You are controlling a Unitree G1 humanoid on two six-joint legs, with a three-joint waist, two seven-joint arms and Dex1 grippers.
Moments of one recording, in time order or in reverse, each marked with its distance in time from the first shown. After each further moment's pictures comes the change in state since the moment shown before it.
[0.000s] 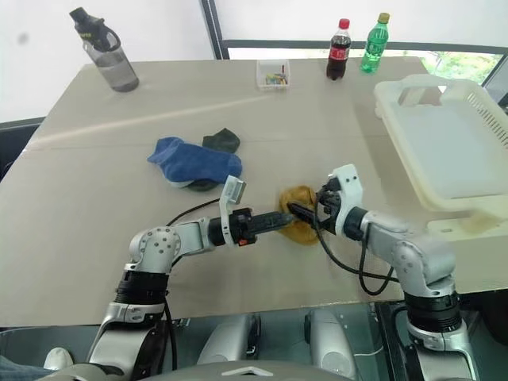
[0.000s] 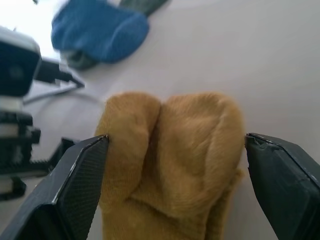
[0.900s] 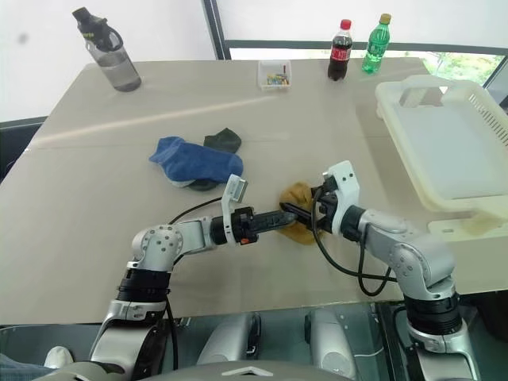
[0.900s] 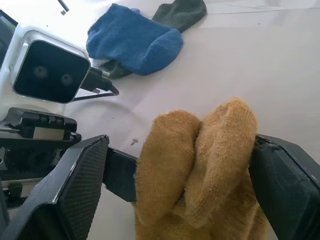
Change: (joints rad) left arm -0.015 -0.008 -0.002 0.012 0.004 -0.010 0.000; right arm 0.002 -0.021 0.021 -0.047 0.006 -0.033 0.029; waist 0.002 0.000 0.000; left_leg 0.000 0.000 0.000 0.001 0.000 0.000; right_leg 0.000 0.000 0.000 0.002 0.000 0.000
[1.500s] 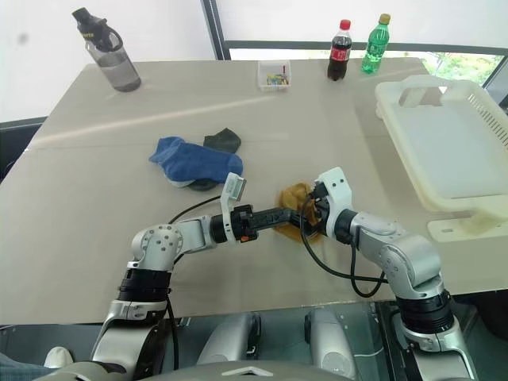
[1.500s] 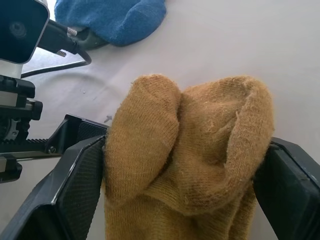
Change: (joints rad) left arm 0.000 -0.006 0.013 -0.001 0.007 -0.003 0.009; right arm -0.002 0.044 0.042 0.036 -0.088 -0.013 -0.028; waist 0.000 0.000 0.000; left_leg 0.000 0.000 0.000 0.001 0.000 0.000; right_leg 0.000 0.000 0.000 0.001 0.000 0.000
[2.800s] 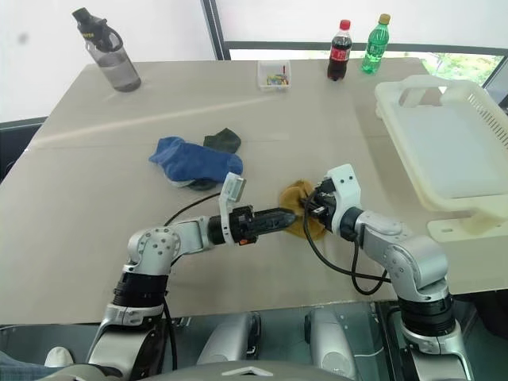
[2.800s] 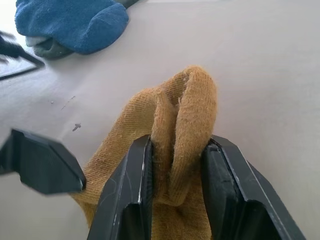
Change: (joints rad) left arm 0.027 0.049 -0.029 -0.144 0.026 -0.069 -0.027; right arm 0.010 0.024 -0.059 -0.052 -0.005 0.071 -0.086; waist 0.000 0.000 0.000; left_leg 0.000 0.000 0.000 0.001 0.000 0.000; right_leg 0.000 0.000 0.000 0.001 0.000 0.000
